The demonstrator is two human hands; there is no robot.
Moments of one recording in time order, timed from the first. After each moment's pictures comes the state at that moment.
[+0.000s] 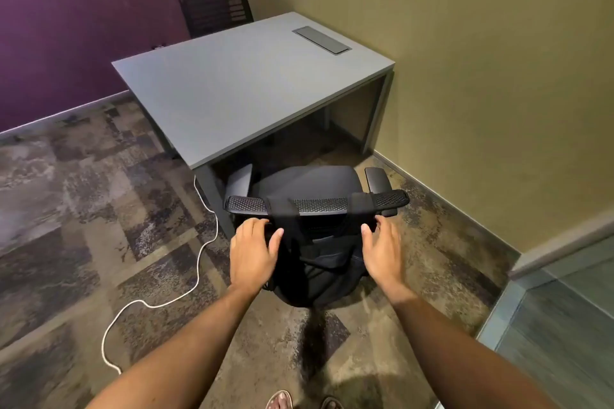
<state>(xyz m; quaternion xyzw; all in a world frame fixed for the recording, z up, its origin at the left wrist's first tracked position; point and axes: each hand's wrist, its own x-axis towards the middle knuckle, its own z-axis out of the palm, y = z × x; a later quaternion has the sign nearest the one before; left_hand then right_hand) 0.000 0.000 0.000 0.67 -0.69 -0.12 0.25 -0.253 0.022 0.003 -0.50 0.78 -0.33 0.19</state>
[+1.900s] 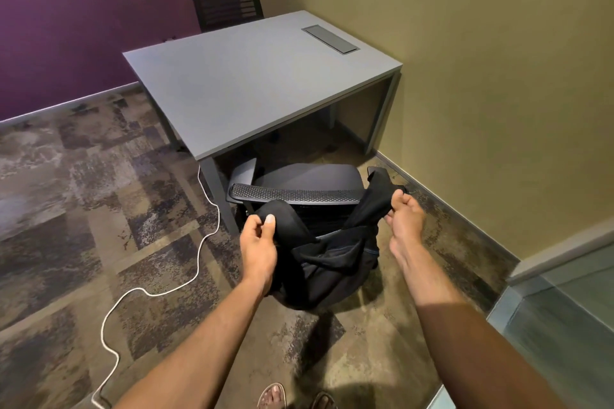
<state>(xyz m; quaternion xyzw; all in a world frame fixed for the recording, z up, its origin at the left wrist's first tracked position) -0.028 0.016 0.007 0.61 -0.38 -0.40 0.57 -0.268 -0.005 0.065 -0.18 0.65 -0.61 0.41</state>
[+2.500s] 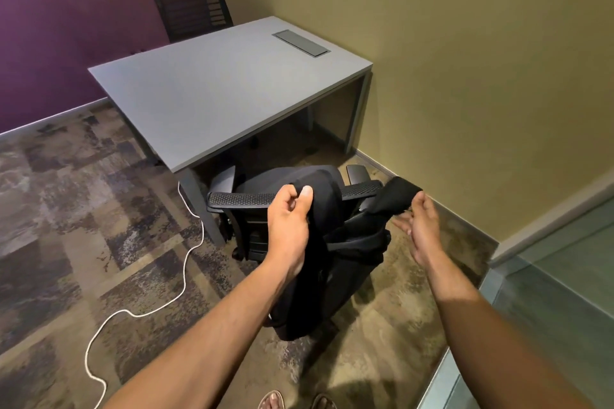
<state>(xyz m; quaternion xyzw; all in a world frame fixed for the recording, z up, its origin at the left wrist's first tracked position) -0.110 0.024 0.104 0.46 -0.40 -0.54 0.58 -0.346 0.028 0.057 -0.23 0.63 -0.60 0.43</state>
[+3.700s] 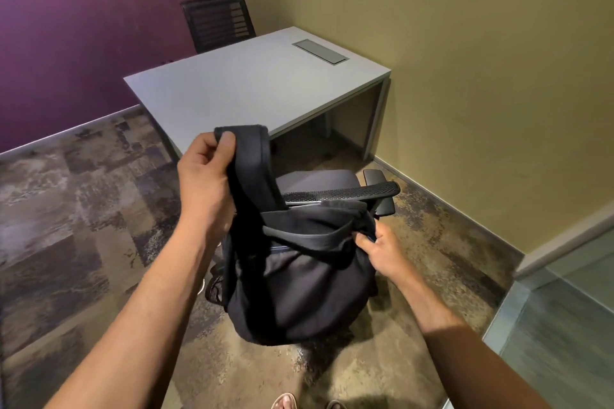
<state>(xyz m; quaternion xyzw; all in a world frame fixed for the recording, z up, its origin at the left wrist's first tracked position) 0.002 0.023 0.208 0.40 -0.39 -0.46 0.69 -0.265 0.059 0.040 -0.56 0.57 -0.44 0.41</state>
